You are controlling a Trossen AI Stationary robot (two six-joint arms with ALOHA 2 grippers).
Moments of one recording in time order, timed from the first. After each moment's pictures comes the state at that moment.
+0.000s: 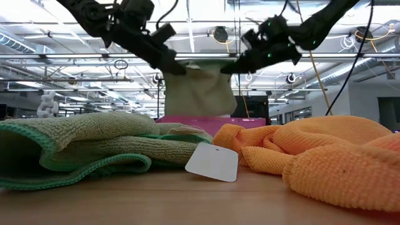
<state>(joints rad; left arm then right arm) 0.38 1.46 0.84 0.29 -0.21 0.39 -0.70 1.51 0.86 0.36 -0.58 -0.41</state>
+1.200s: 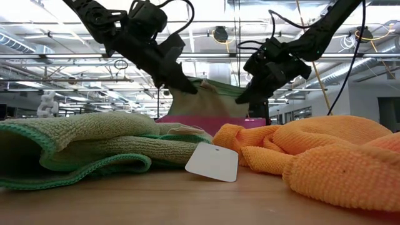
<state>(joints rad) 0.24 1.57 0.84 0.21 0.00 0.02 -0.68 1.54 0.76 0.07 -0.69 -0.33</state>
